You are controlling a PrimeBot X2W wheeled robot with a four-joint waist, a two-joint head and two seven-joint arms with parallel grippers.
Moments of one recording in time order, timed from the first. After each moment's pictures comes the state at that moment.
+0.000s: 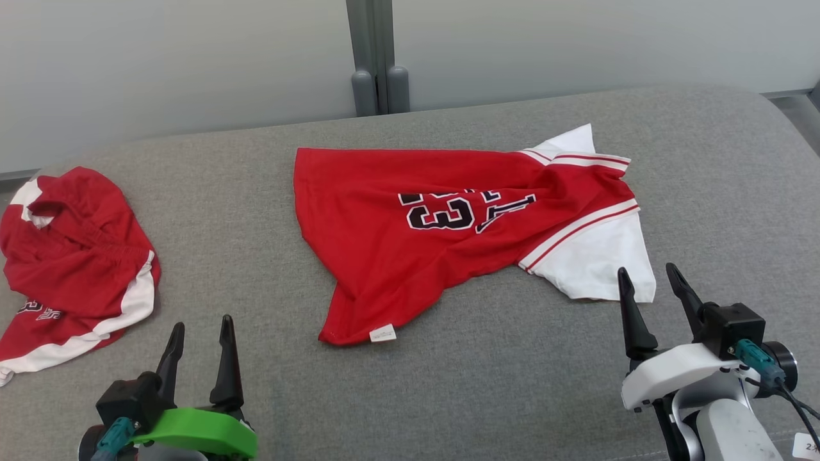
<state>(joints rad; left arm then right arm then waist) -0.04 0.05 0.01 0.32 -0.29 -0.12 -0.26 -0.12 -0.07 -0.02 0.30 0.11 0.13 -0.22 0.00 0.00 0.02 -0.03</state>
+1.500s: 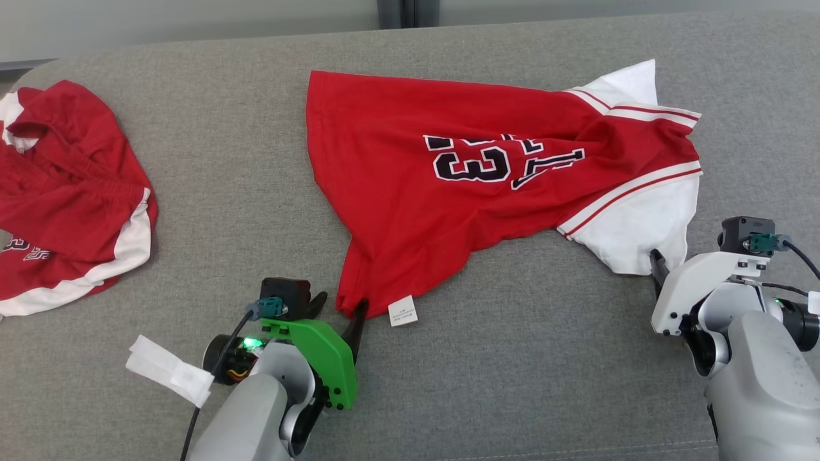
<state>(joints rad) -0.40 0.05 -0.44 0.66 -0.43 -0.08 0.09 -0.47 -0.10 -0.20 0.71 0.10 0.13 0.23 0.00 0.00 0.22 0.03</state>
